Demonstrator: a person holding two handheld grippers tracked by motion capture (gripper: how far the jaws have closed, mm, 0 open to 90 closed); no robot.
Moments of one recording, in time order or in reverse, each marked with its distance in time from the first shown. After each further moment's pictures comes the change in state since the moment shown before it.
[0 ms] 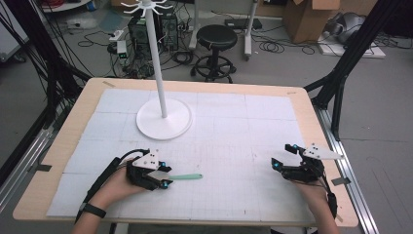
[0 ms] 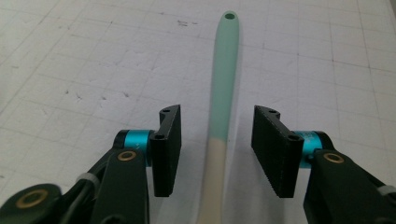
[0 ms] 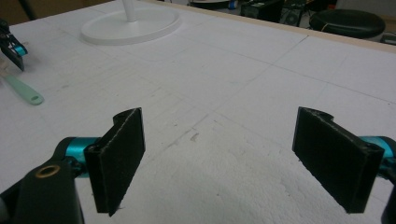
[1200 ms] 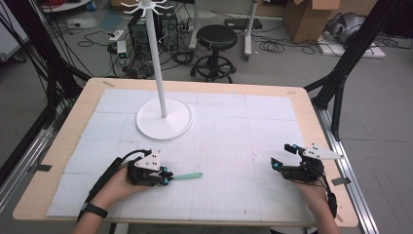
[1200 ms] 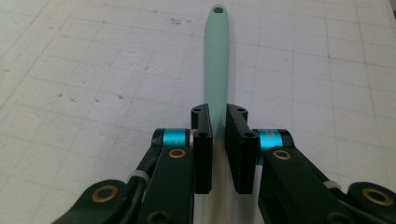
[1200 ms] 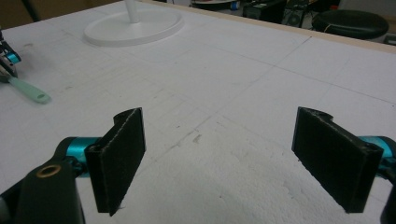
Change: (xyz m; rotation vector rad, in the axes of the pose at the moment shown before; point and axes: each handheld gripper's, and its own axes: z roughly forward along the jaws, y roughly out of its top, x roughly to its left) left arm -0.002 0.005 -0.001 0.015 -0.004 0.021; right arm 0.000 0.001 0.000 -0.002 0.009 0.002
